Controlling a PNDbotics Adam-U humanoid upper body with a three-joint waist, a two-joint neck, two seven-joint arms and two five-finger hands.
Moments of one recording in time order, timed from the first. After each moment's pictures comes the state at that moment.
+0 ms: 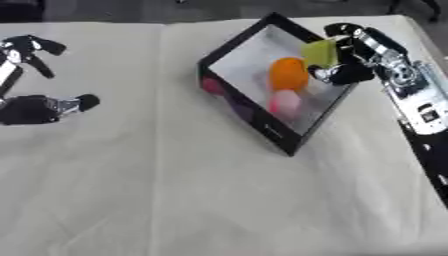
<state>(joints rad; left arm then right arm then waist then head) -0.58 0.54 -0.27 -1.68 -0.53 0.22 -0.08 -0.70 -0.62 0.10 -1.30 0.18 0.11 0.18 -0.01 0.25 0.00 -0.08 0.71</state>
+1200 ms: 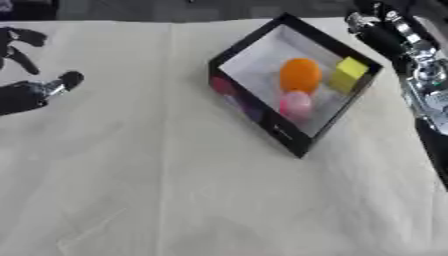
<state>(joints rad) -0.50 0.53 -0.13 -1.73 -0.39 0.29 0.06 -0.65 -0.62 0.05 -1.40 -0.14 0.11 -0.01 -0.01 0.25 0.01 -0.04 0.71</state>
